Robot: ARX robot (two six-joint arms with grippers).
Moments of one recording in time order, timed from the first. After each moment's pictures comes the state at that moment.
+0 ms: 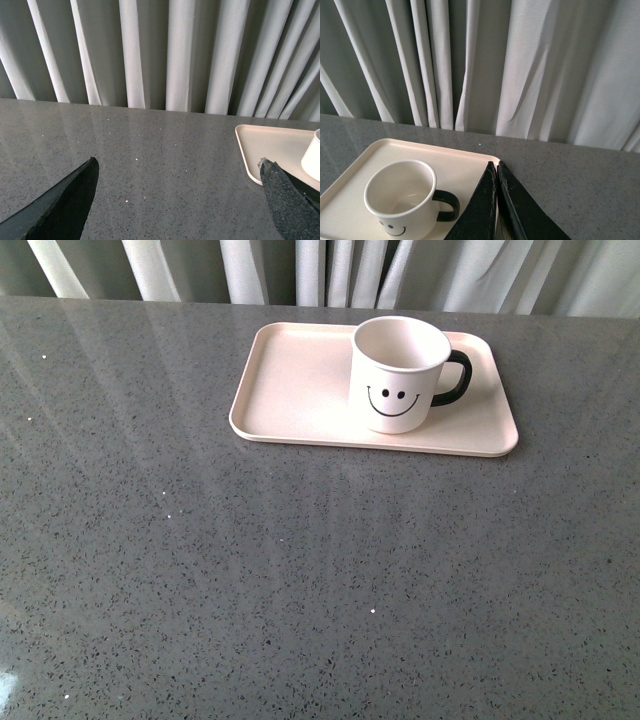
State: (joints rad) left arm 0.00 0.02 0.01 0.00 0.00 0.00; right arm 0.00 1.48 0.46 1.01 0.00 -0.01
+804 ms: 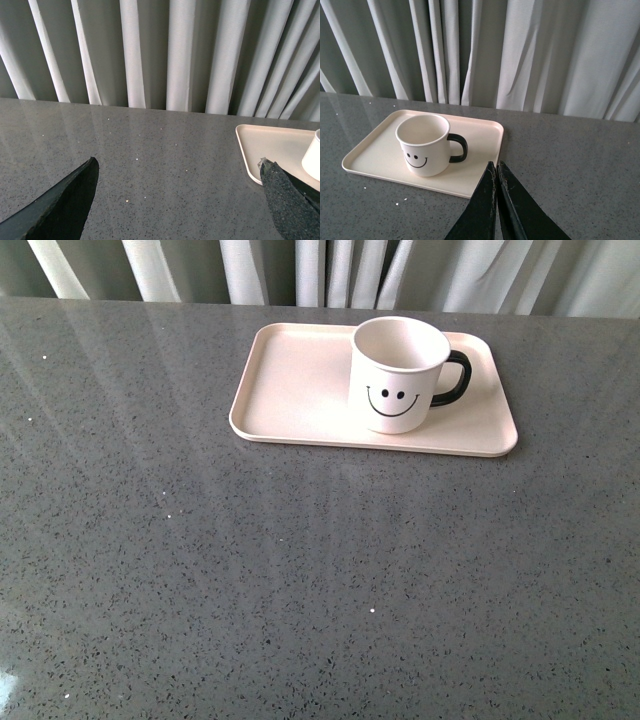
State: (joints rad) left arm 0.00 0.02 0.01 0.00 0.00 0.00; right arm 0.00 0.98 0.05 0.91 0.00 -0.01
